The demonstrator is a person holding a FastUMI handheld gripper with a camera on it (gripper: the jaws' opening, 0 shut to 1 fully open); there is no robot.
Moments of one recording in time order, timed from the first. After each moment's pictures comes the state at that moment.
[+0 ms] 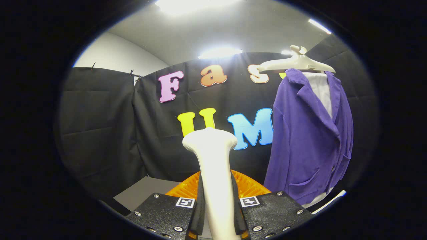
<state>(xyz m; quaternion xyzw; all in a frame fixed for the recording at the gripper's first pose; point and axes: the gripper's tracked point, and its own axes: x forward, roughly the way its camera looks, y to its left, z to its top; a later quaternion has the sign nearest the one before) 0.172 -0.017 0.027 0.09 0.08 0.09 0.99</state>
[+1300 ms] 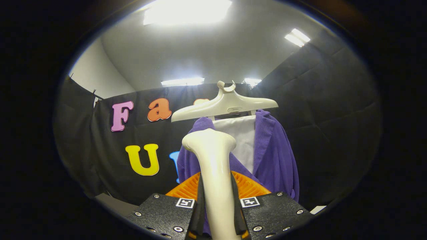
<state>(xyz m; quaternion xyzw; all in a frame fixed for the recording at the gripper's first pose) 0.213 -0.242 0.087 0.08 -0.03 -0.10 0.99</state>
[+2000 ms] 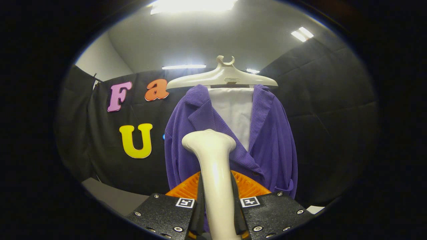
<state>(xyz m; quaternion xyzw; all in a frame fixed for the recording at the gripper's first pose) 0.214 -0.250 0.001 0.04 0.04 -0.10 0.99</state>
